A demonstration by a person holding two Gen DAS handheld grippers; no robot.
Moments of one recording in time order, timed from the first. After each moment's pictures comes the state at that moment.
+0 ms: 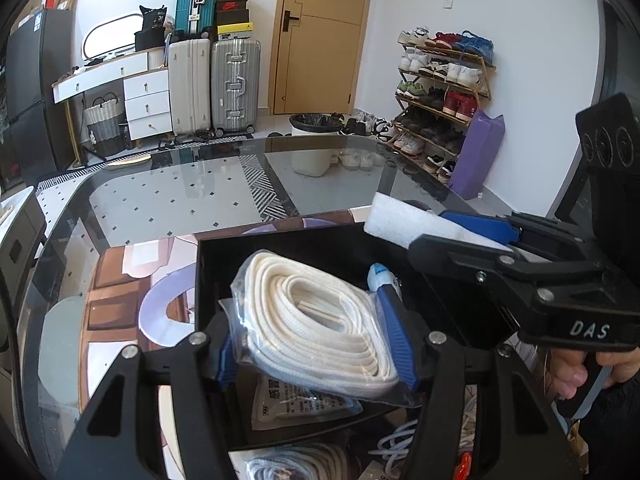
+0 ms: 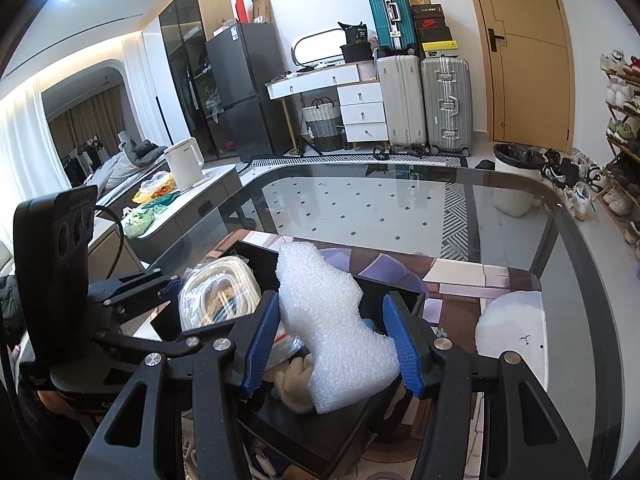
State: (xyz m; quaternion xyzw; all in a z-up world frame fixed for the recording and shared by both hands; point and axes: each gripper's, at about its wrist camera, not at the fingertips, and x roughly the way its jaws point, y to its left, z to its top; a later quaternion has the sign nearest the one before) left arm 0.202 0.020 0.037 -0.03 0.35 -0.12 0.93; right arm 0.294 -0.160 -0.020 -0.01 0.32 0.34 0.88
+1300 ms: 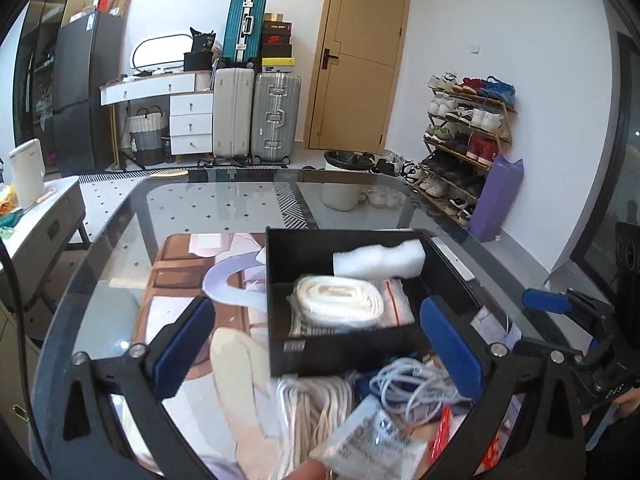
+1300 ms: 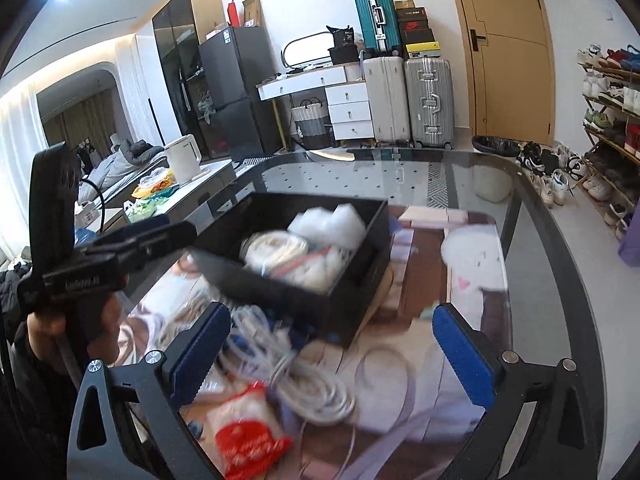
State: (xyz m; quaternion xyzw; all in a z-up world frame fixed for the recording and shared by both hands) left arm 0.116 0.045 0.058 -0.06 0.28 -0.04 0.96; right arm 0.189 -0.221 -0.037 0.00 0.32 0.32 0.89
